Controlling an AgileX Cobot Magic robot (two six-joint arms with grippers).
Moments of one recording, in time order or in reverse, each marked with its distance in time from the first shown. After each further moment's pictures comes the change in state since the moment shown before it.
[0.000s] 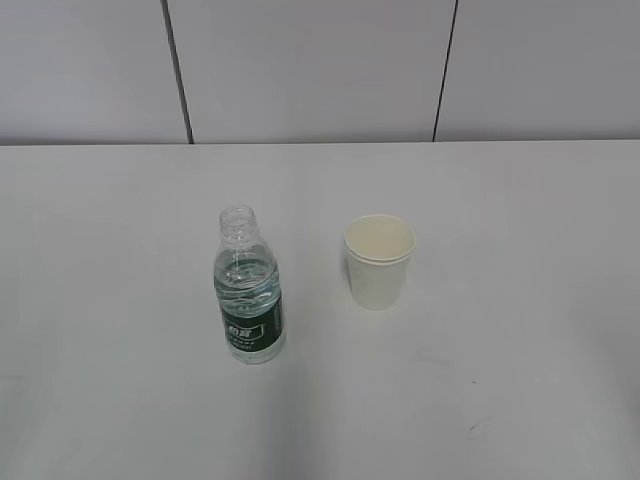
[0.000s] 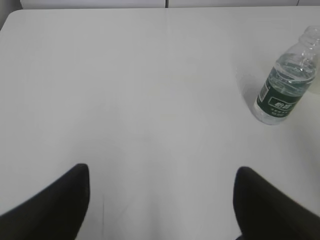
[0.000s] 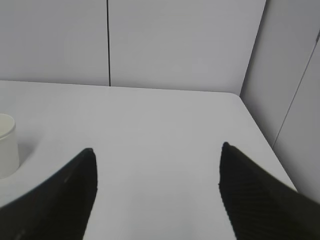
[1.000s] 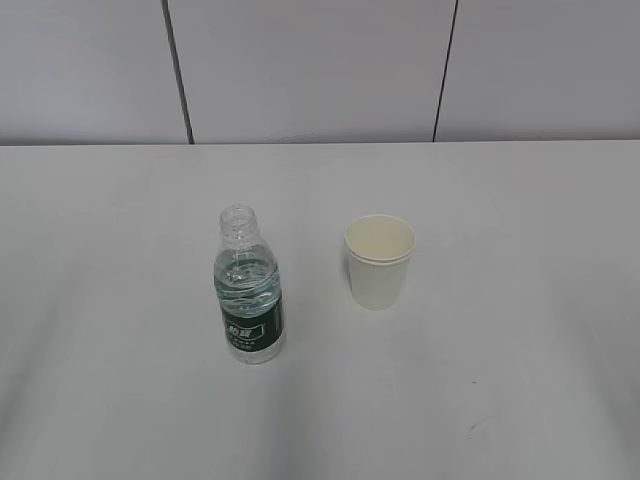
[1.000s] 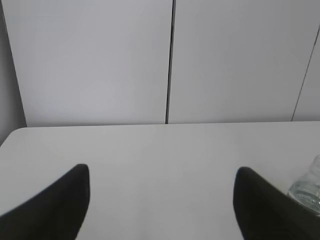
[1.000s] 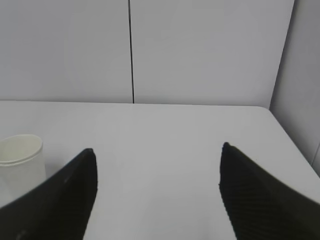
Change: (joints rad) left arm 0.000 0.107 0.203 0.006 -0.722 0.000; right arm 0.000 0.106 0.082 0.072 -0.254 0.006
